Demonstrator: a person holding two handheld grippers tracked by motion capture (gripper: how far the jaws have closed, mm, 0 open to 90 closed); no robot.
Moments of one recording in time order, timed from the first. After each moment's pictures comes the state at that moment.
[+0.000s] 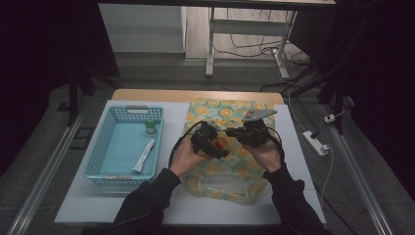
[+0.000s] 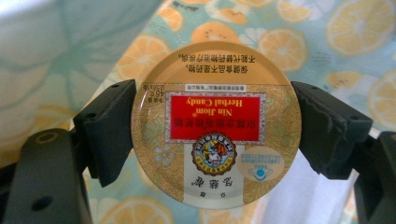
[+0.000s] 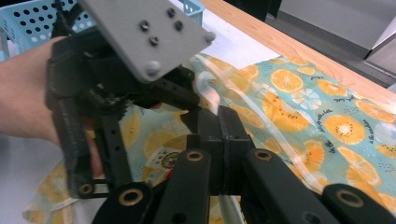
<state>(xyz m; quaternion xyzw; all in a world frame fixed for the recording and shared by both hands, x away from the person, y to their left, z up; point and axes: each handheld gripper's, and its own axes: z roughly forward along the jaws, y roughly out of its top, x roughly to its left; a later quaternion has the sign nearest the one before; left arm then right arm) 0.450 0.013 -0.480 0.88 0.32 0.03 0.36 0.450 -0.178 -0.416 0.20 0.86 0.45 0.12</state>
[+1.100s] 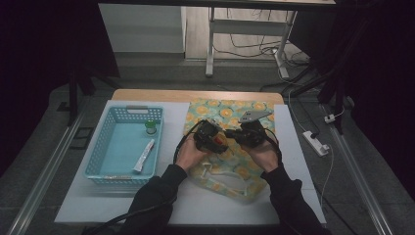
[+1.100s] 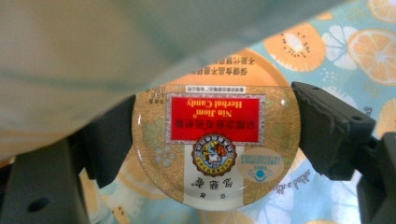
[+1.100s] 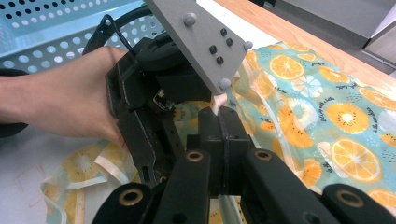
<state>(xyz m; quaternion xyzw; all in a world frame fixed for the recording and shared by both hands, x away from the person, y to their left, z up) 0.482 0.009 -0.514 0.87 0.35 0.07 0.35 0.456 -0.174 -0.429 0.21 0.87 0.44 0.12</state>
